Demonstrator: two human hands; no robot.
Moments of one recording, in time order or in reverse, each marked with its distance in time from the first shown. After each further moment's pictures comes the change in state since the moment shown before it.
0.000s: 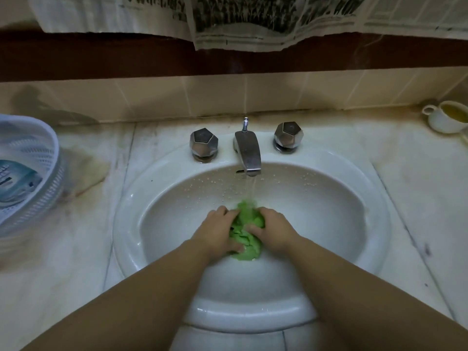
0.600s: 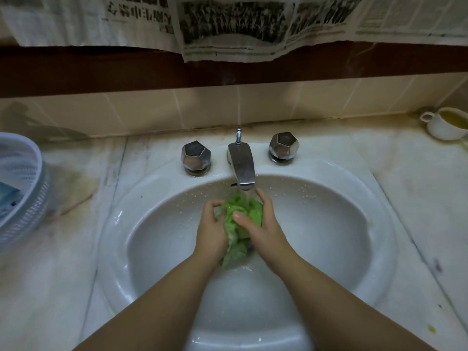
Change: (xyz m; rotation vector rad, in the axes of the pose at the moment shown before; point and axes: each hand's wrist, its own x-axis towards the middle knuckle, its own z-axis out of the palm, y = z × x) left_hand 0.008 0.038 -0.009 -1.107 0.423 -0.276; right_hand -0.010 -0.041 -0.001 0.919 0.150 -0.069
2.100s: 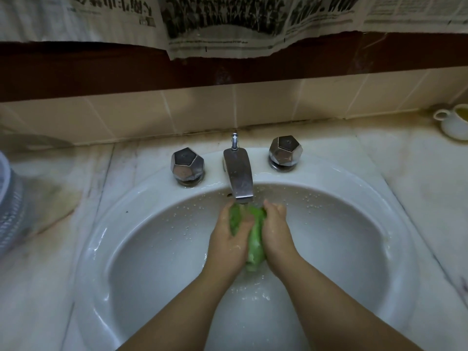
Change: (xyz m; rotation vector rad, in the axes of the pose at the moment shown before) left_hand 0.003 0.007 0.035 0.011 -0.058 0.192; right_hand 0.037 -0.013 0.000 0.102 0.321 0.210
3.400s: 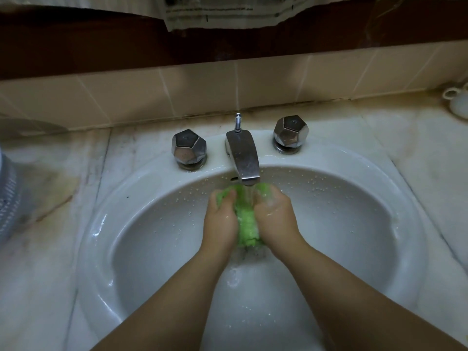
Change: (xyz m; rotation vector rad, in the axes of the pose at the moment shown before) left_hand 0.012 0.013 -0.010 -0.200 0.151 -0.229; right_hand -0.008 -0.001 0.004 -0.248 -0.037 -0.171
